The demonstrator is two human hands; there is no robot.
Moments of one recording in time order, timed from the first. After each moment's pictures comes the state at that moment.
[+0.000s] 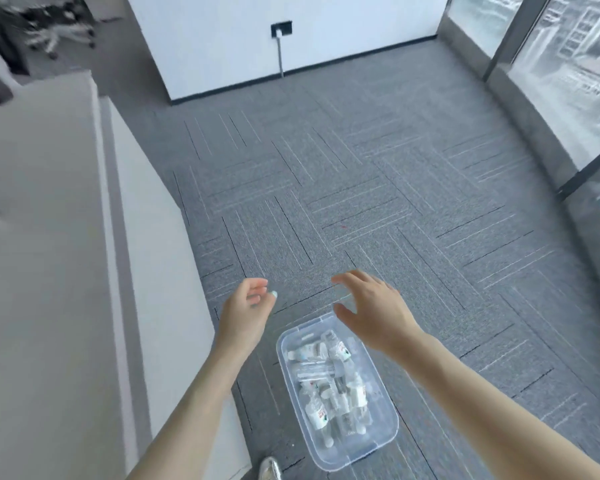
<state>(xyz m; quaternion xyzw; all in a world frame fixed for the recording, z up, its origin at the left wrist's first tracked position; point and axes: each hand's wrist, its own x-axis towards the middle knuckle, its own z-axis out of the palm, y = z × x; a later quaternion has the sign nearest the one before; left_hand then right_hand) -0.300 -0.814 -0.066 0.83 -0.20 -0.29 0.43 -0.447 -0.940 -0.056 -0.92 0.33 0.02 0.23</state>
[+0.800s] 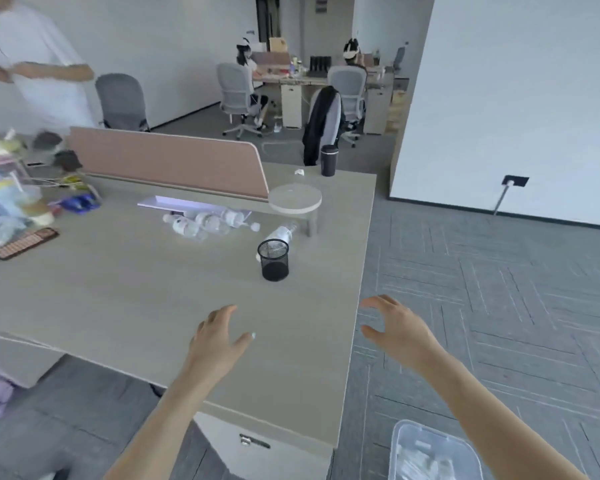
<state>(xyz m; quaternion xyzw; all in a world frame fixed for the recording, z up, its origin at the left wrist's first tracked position) -0.297 -0.410 0.095 0.95 0.00 -0.04 0.31 -0.342 -0.695 0.117 -0.97 0.04 0.02 0.24</state>
